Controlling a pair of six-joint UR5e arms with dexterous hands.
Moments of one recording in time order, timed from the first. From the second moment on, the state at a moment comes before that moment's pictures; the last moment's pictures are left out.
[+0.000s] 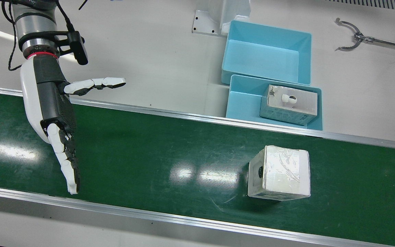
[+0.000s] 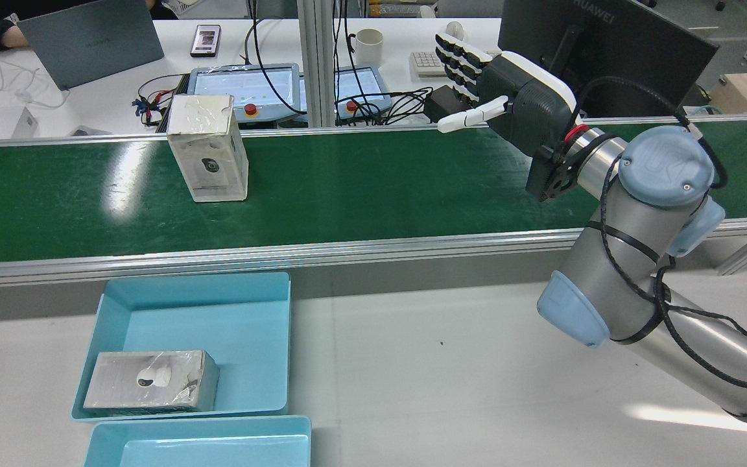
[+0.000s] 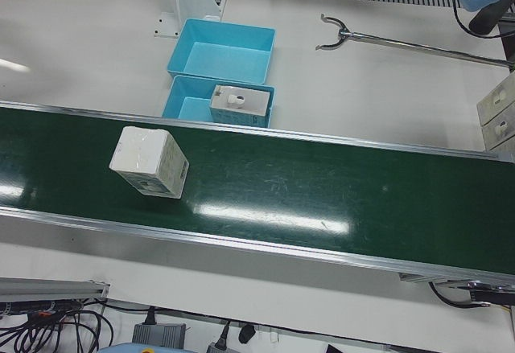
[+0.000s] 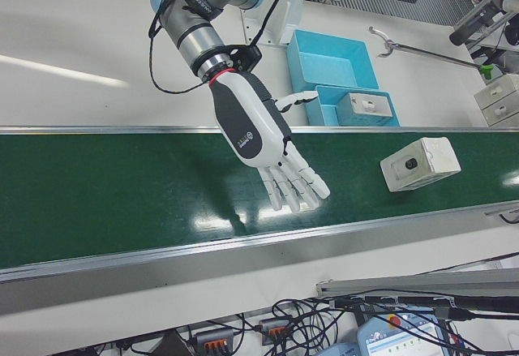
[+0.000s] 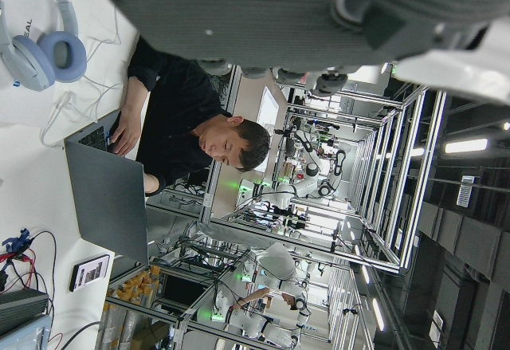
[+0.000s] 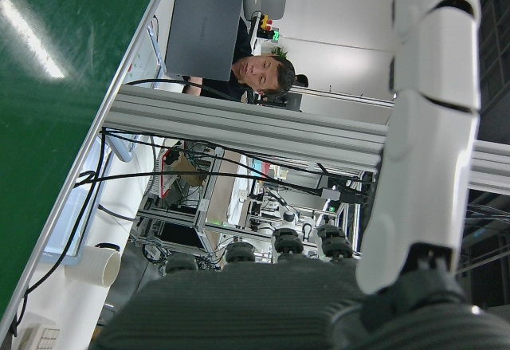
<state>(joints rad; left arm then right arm) -1.79 -1.80 -1.71 0.50 1.90 -0.17 0.93 -1.01 1.87 -3.71 -1.34 -0.29</state>
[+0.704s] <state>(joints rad) -1.79 -1.80 -1.71 0.50 1.90 -0.17 0.92 -1.01 1.85 -3.71 -1.34 -0.30</state>
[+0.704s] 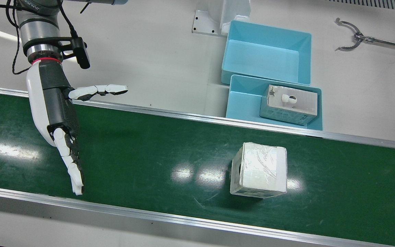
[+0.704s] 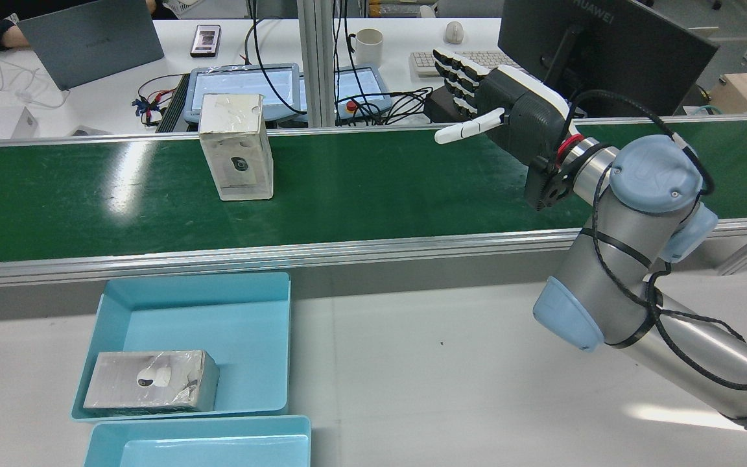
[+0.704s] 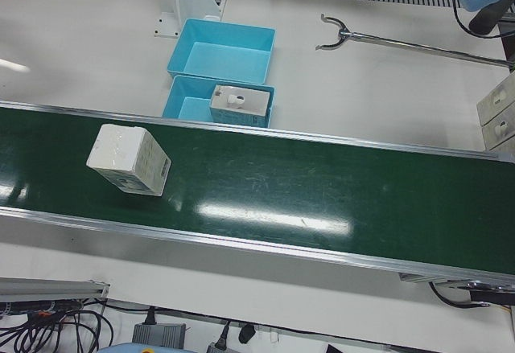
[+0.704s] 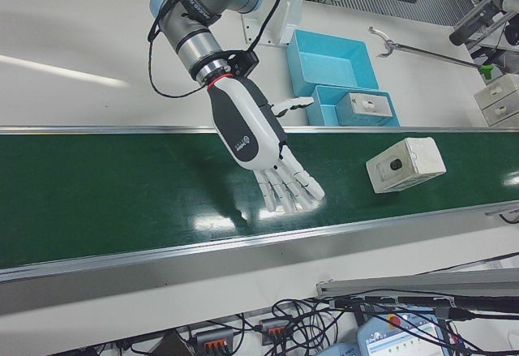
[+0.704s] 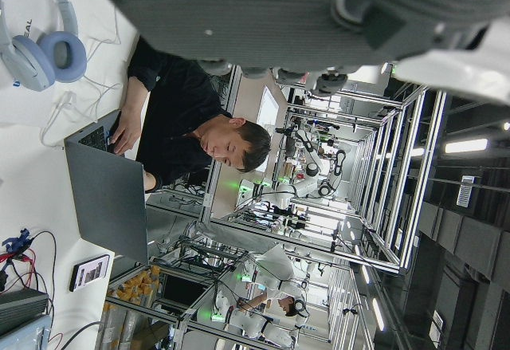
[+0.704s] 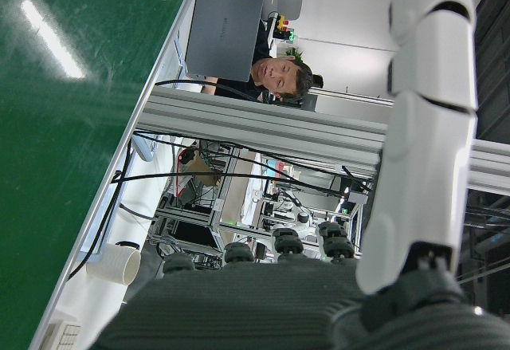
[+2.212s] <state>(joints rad) -1.79 -1.80 -1.71 0.50 1.90 -0.17 0.88 -0.97 1.77 -3.66 -1.31 -0.31</state>
